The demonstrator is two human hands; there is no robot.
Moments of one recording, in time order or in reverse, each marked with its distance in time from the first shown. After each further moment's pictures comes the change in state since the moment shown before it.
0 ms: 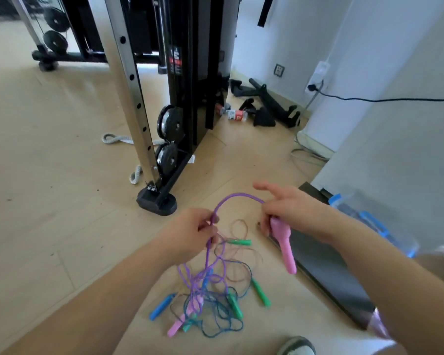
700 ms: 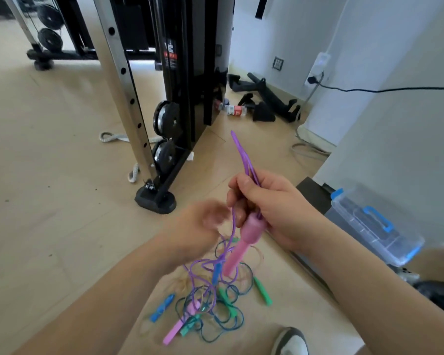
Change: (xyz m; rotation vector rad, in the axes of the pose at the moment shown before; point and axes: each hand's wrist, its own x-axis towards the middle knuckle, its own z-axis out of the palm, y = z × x) left_hand -0.007 0.022 0.005 -0.110 -0.017 0.017; right_hand 0.004 -0.011 0.039 0.522 0.102 -0.247
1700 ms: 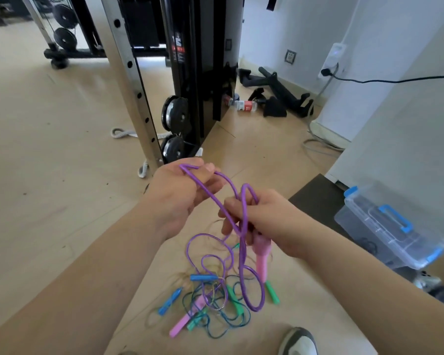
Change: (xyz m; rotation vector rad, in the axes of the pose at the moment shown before) left_hand 0.018 0.029 -0.023 -0.731 0.392 -0.085; right_hand 0.010 0.026 -0.002 -0.309 -0.107 0.208
